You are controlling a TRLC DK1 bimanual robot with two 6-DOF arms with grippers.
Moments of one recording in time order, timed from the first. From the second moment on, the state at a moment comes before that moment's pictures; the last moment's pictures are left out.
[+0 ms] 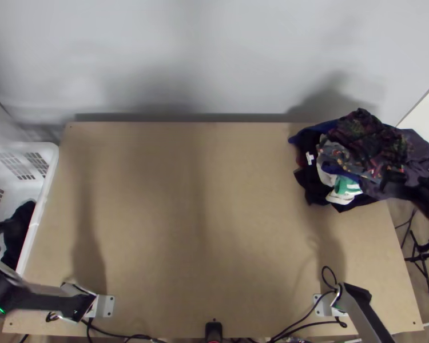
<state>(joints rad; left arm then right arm) 1.12 1.54 1.02 -0.50 0.17 0.76 -0.31 0.92 1.43 -1.07 -0.09 -0.01</state>
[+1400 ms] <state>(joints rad) 1.16 2.53 1.64 -0.37 -0.19 0.72 -0.29 1.02 1.85 -1.29 -0.05 0.04</state>
